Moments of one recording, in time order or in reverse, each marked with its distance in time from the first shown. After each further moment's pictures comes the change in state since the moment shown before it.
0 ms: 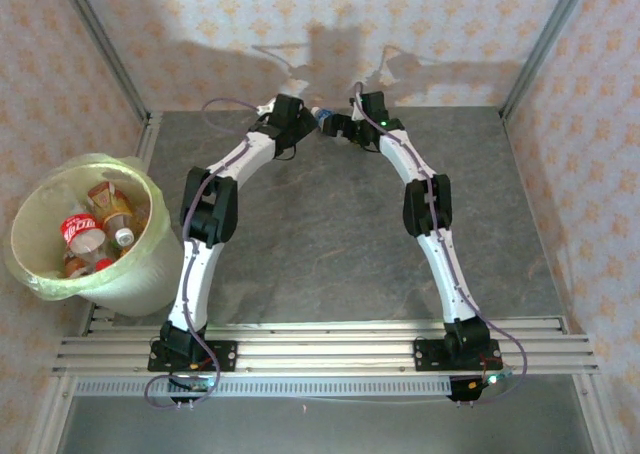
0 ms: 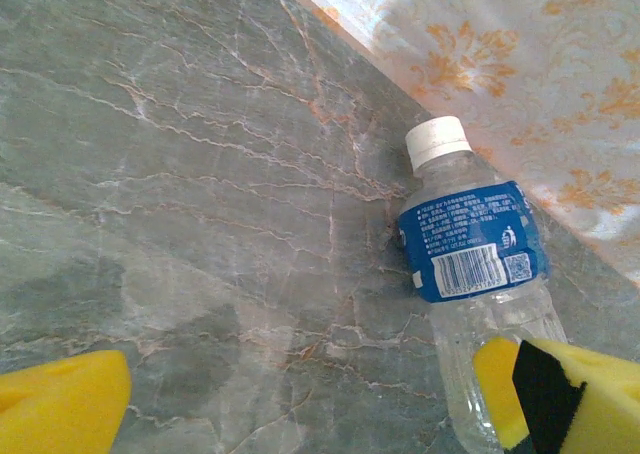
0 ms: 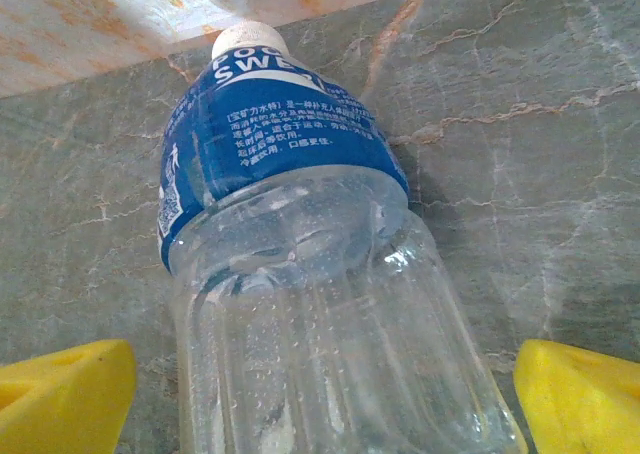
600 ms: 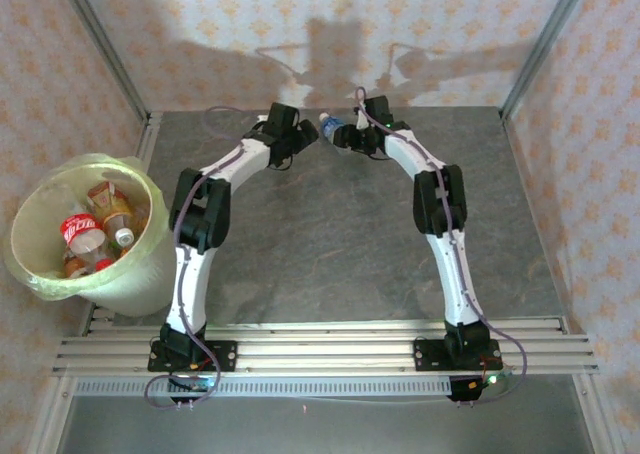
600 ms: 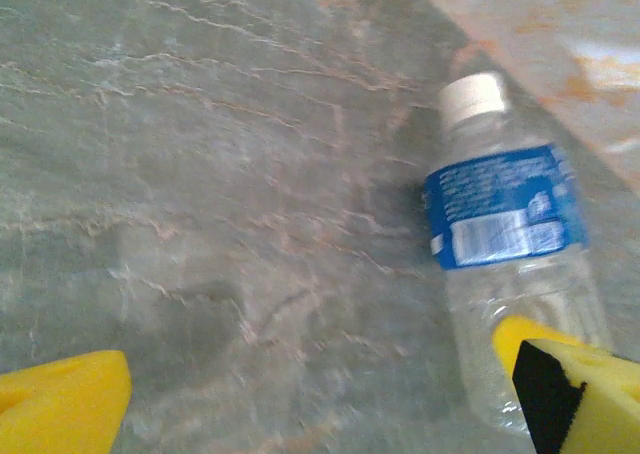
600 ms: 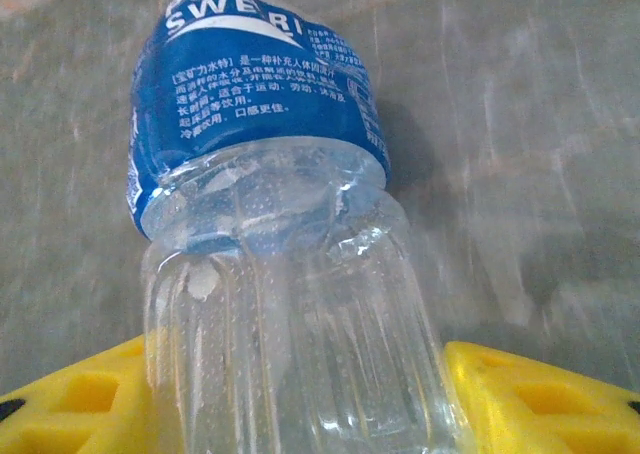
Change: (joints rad) left arm 0.000 -0.169 -0.267 0.076 0.154 0.037; right arm 0.002 -0.320 -0.502 0.064 0.032 -0.028
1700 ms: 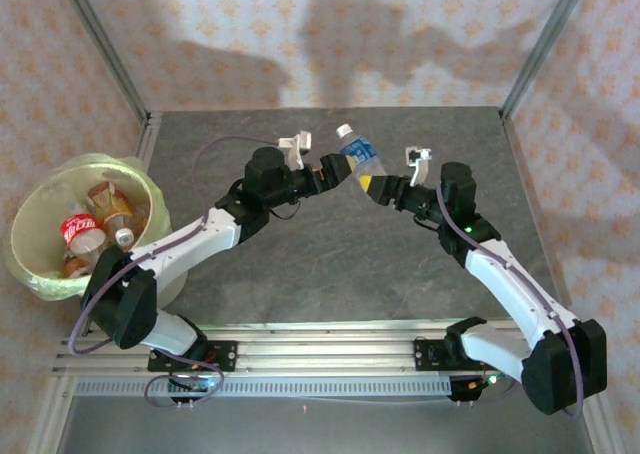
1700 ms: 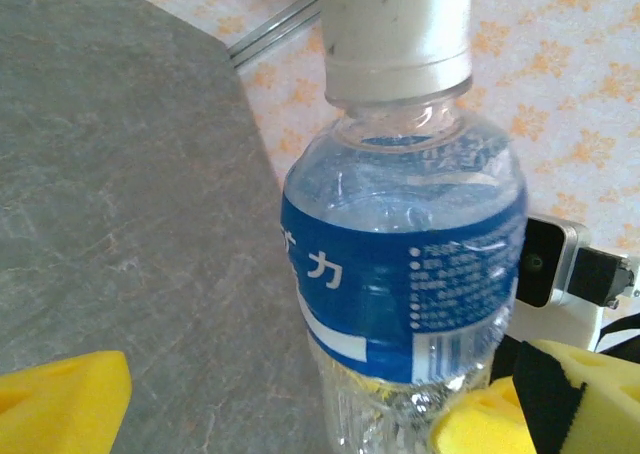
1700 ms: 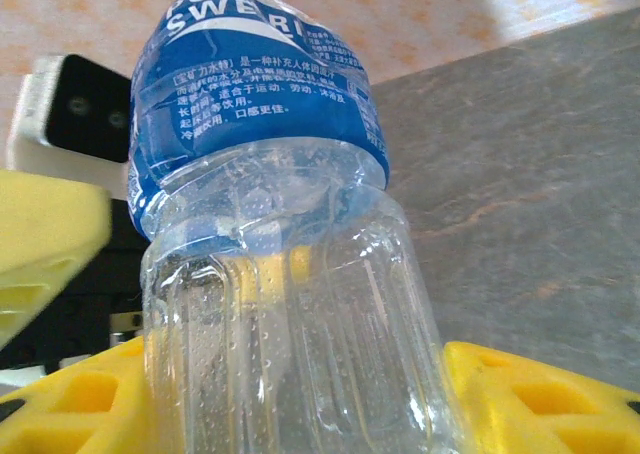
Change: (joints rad) left arm -0.278 -0.769 -0.780 0.609 0.376 -0.083; right arm 0.043 -1.427 -1.367 0.526 -0.203 0.201
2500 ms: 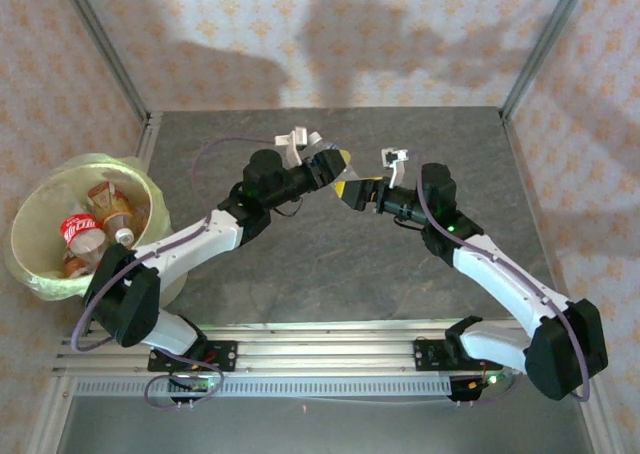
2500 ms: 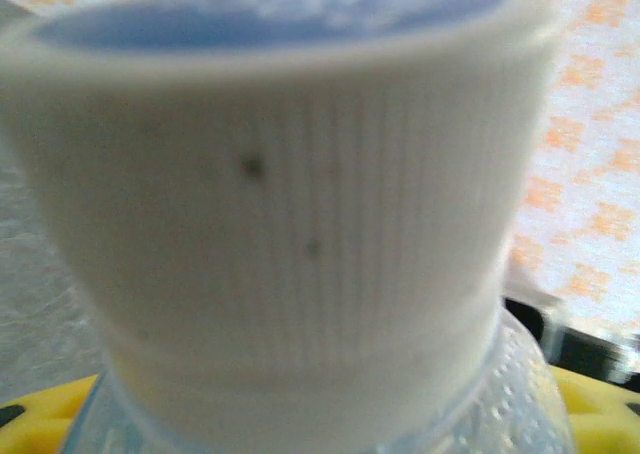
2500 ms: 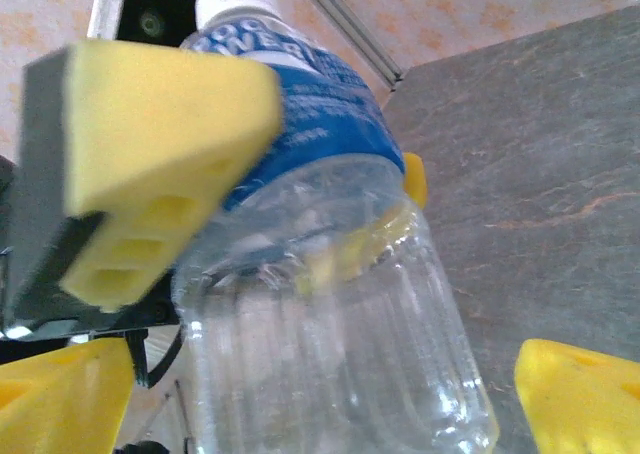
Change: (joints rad) left arm -0.007 0.010 -0.022 0.102 -0.083 -0.029; right arm 0.137 0.065 0.029 0.069 0.014 0.042
